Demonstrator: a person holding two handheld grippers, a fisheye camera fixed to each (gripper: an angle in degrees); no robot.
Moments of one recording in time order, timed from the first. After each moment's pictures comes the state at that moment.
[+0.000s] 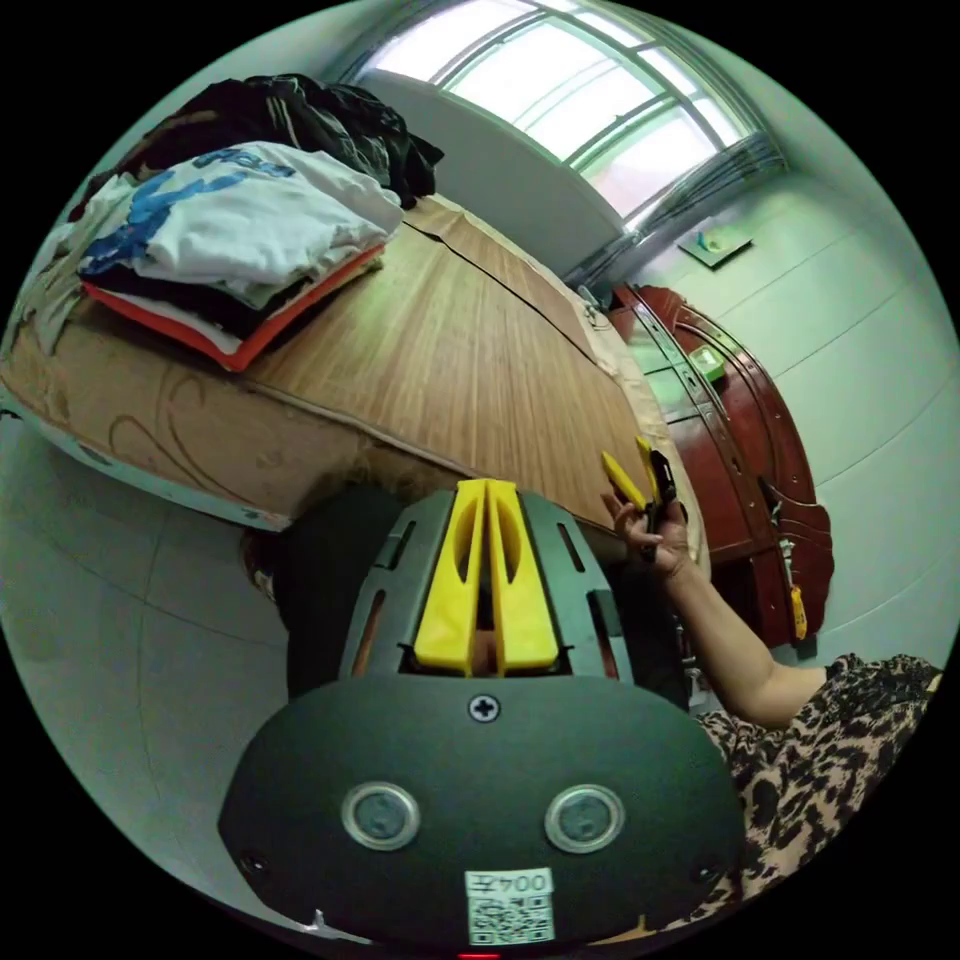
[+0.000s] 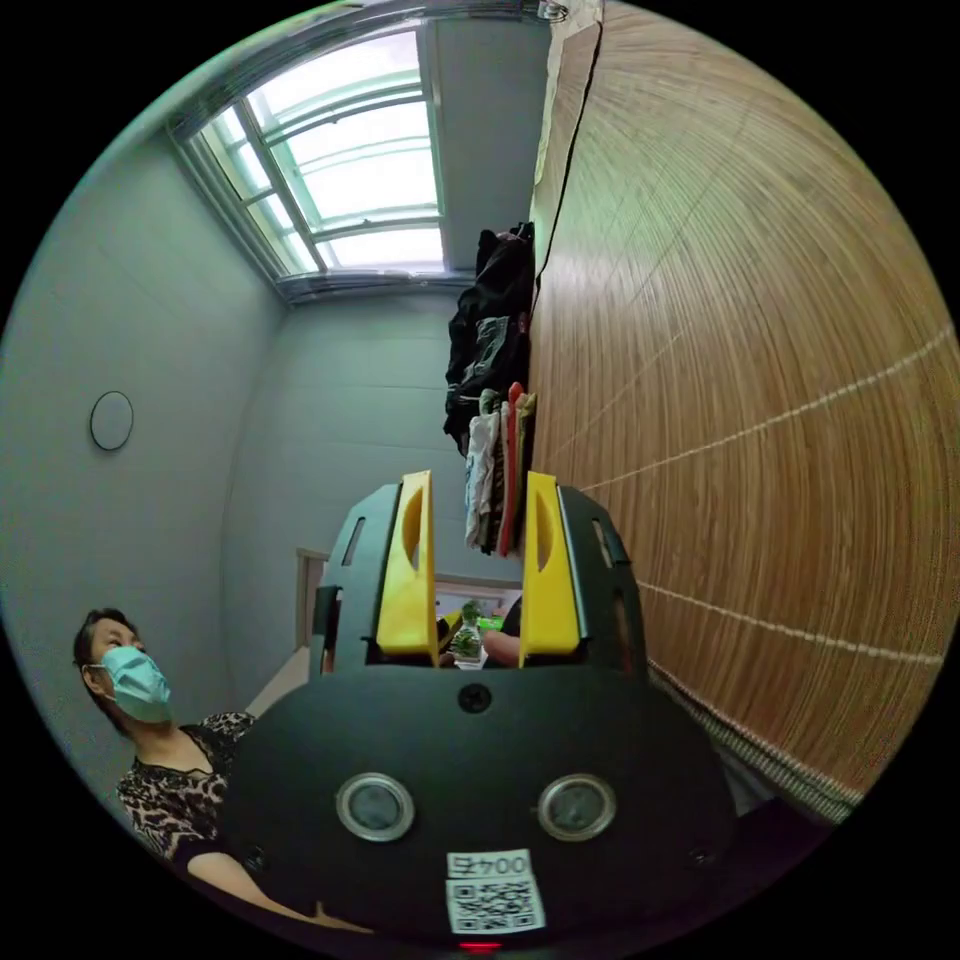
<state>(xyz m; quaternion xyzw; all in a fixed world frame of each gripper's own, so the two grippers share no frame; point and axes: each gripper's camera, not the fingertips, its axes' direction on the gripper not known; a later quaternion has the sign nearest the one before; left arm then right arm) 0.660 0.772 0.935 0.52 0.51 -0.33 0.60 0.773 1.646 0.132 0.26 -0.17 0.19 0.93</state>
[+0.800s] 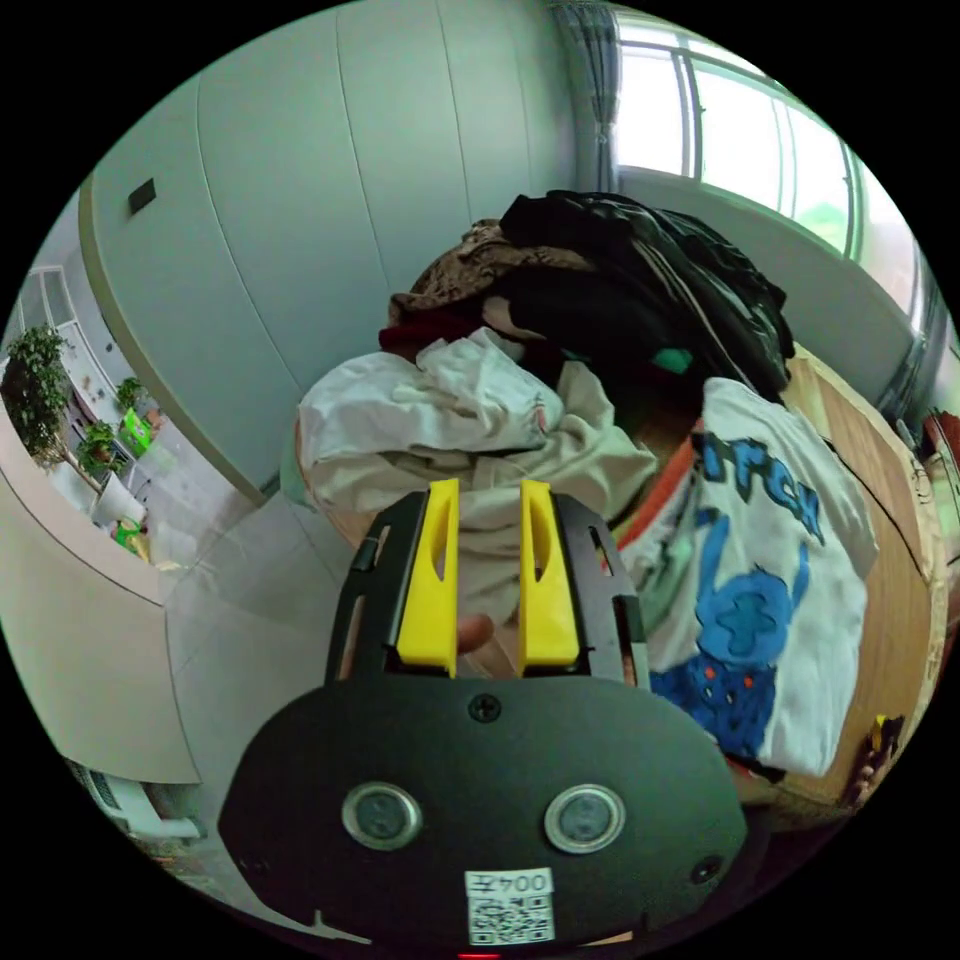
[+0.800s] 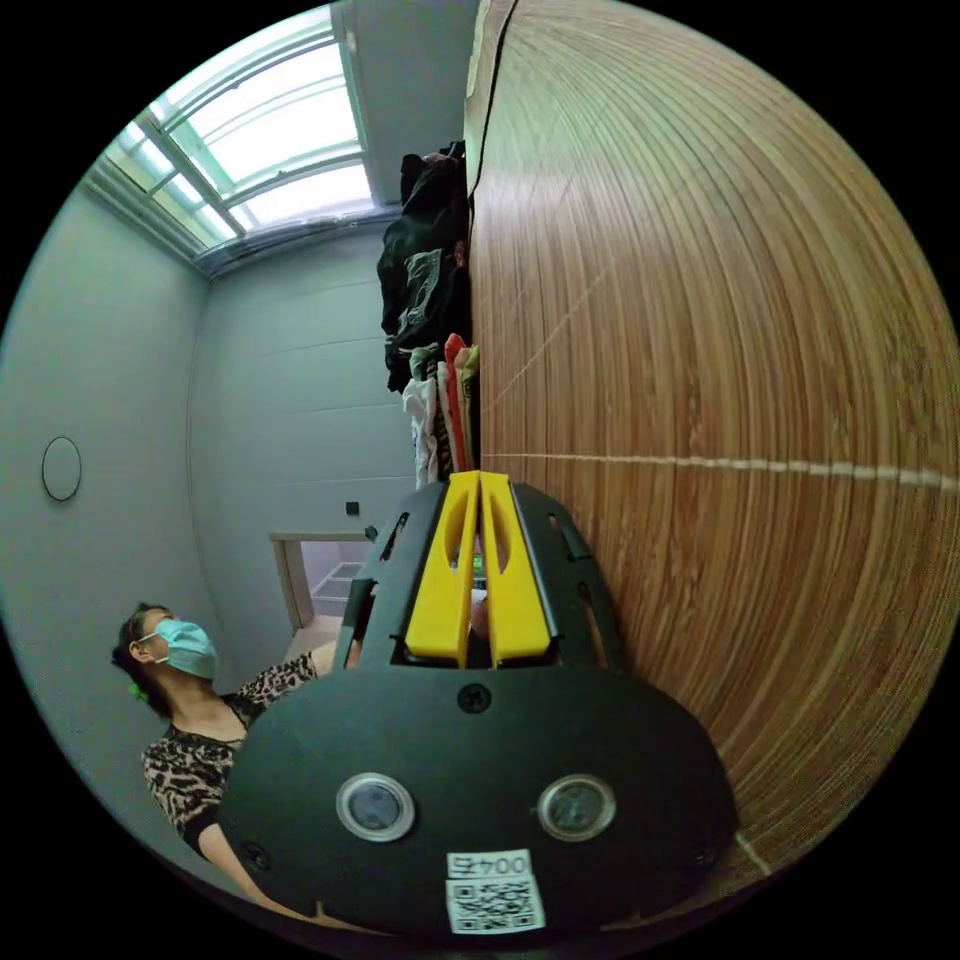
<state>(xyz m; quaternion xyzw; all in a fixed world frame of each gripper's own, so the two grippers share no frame) 0.291 0.838 1.112 0.34 0.19 -0.65 0.65 0.869 1.531 0.188 0.13 -0.16 0.23 0.95</state>
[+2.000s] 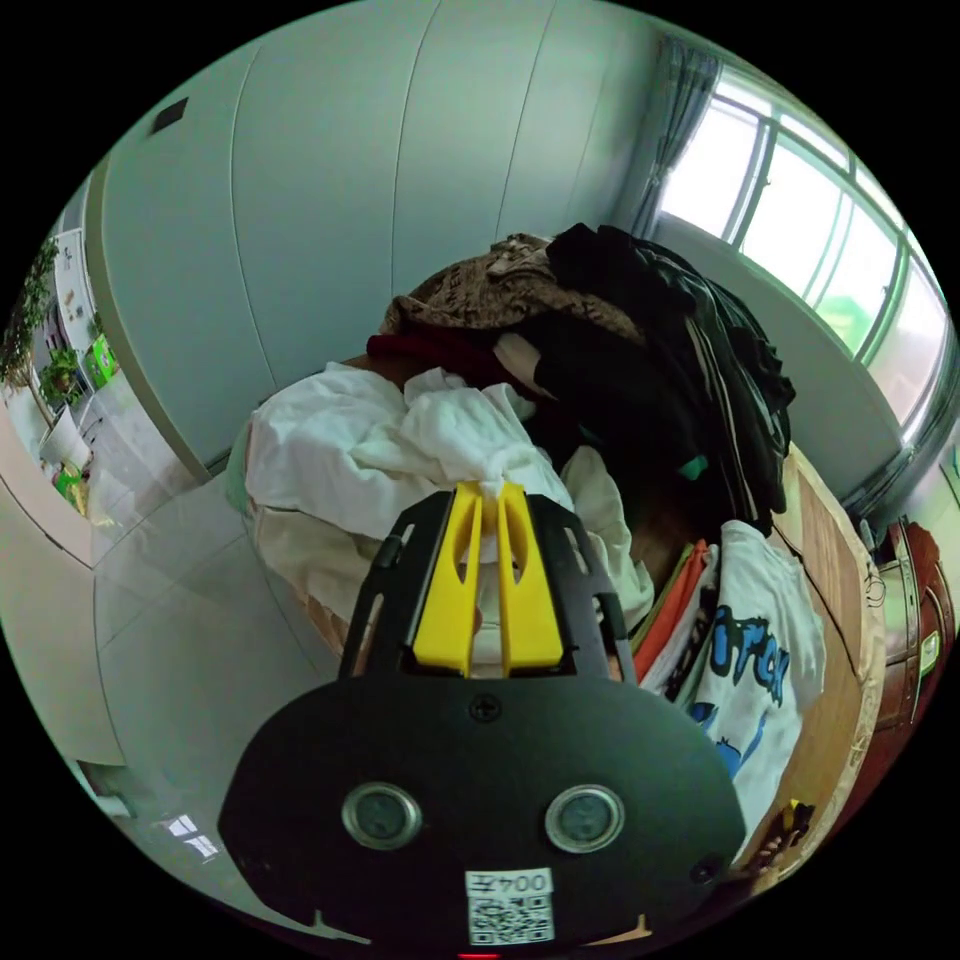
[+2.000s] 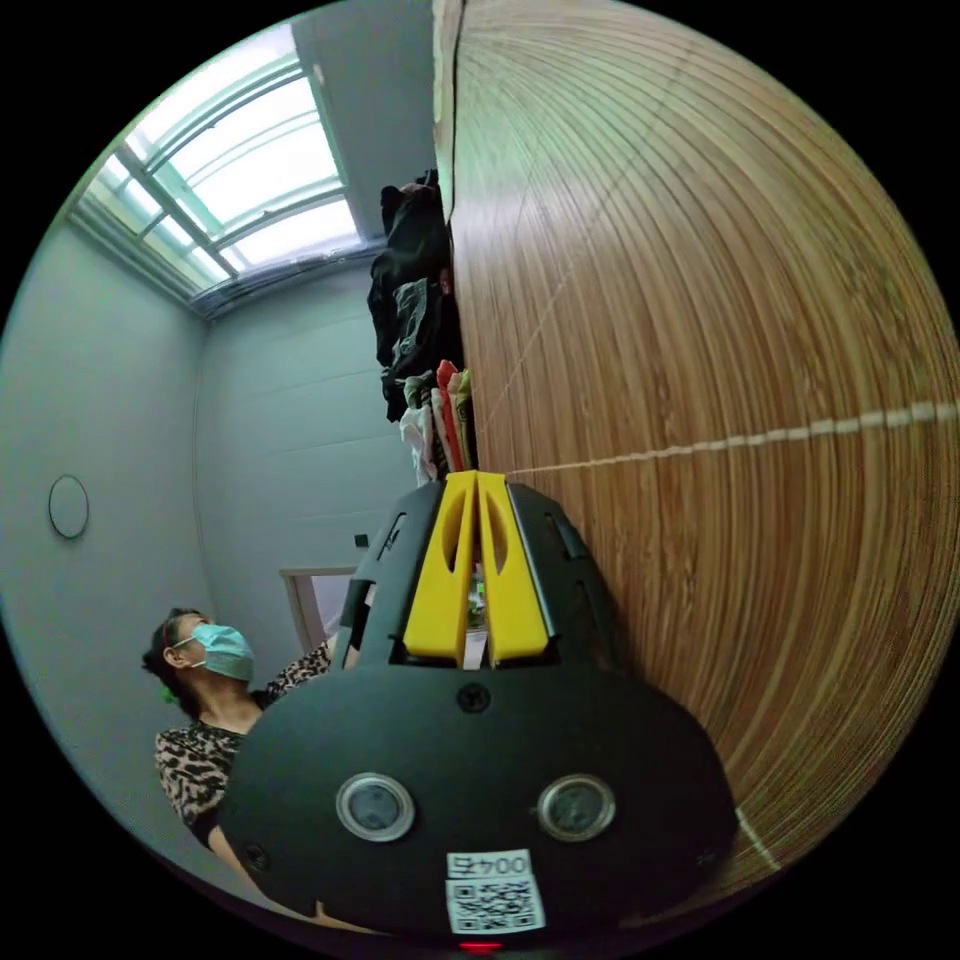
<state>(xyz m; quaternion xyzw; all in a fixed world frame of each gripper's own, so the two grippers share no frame) 0.149 0.897 1.186 0.37 0.27 -0.68 0.57 0.891 1.539 0.157 0.18 -0.16 0.27 0.93</state>
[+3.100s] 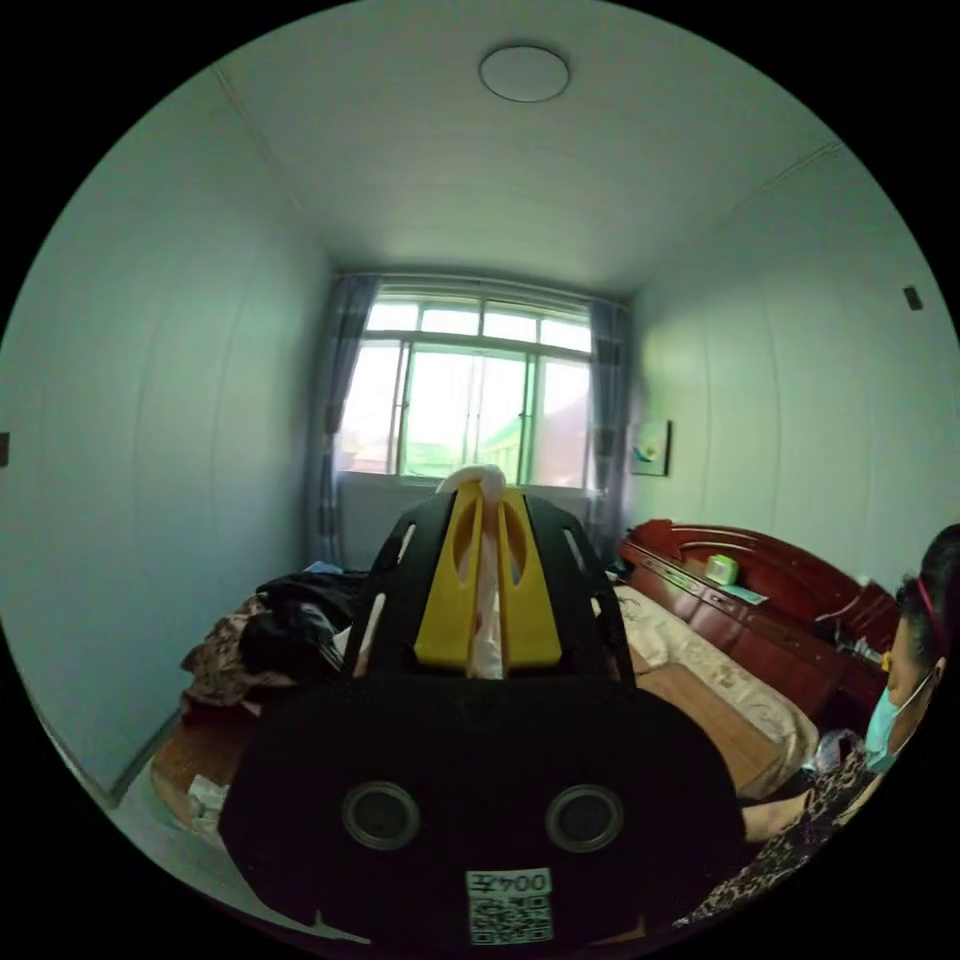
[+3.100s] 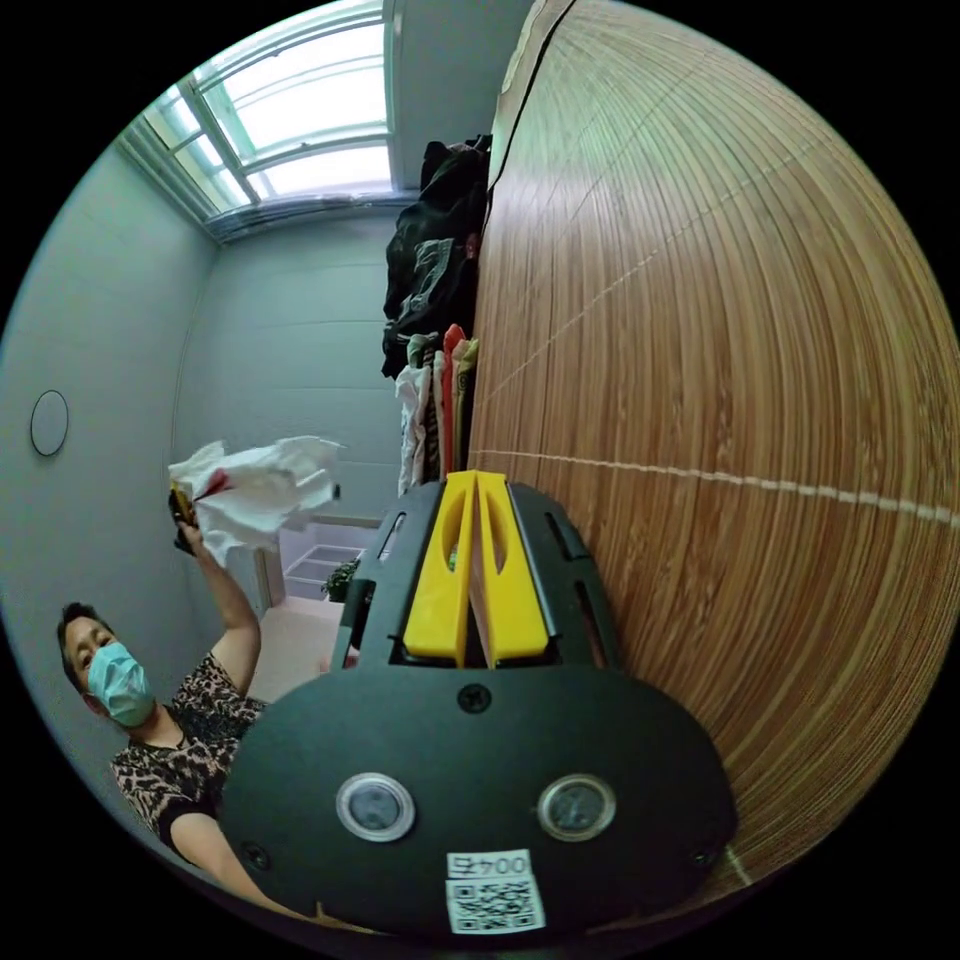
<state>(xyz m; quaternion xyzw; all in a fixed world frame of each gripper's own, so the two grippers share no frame) 0.271 1.237 0.619 0.80 0.11 -0.40 0.44 0.859 1.592 0.157 0.13 -0.12 0.19 0.97</state>
